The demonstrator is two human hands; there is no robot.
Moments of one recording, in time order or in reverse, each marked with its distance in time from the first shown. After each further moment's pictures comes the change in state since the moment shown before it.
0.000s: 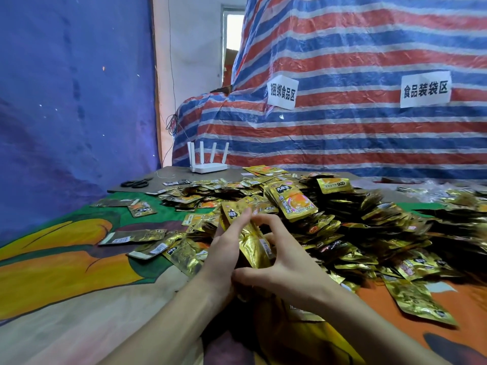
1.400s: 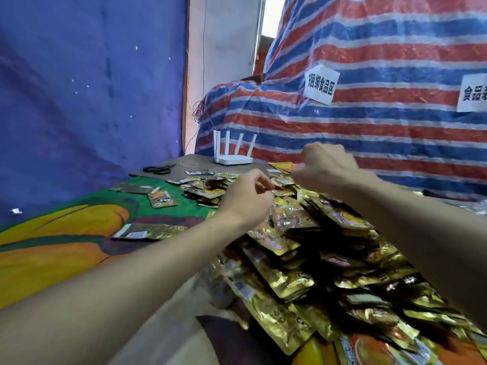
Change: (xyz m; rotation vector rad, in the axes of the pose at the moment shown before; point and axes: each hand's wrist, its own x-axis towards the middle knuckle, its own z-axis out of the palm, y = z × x) left_hand 0.094 0.072 -0.026 1.050 0.145 0.524; right_hand 0.193 -0.025 -0.051 -1.034 0.212 0.100
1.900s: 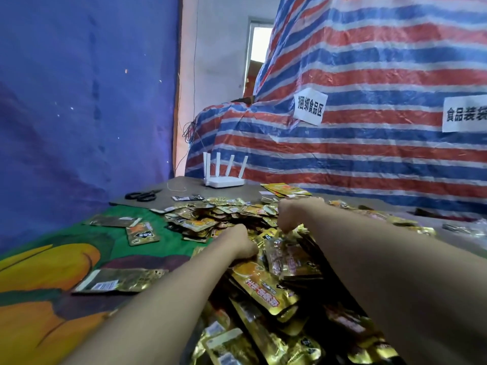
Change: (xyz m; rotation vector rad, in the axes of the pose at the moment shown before) left_hand 0.104 -0.080 0.048 0.602 -0.312 -0.338; right_hand 0.100 0.008 0.087 -0.304 -0.537 -0.028
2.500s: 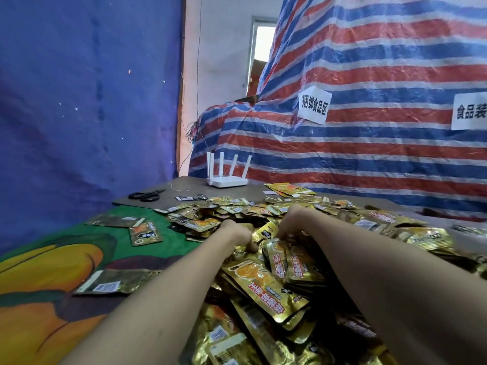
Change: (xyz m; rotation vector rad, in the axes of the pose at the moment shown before) left_hand 0.013 -0.003 -0.009 -0.512 -0.043 -0.236; right_hand 0.031 0.001 0.028 0.459 -0.090 0.165
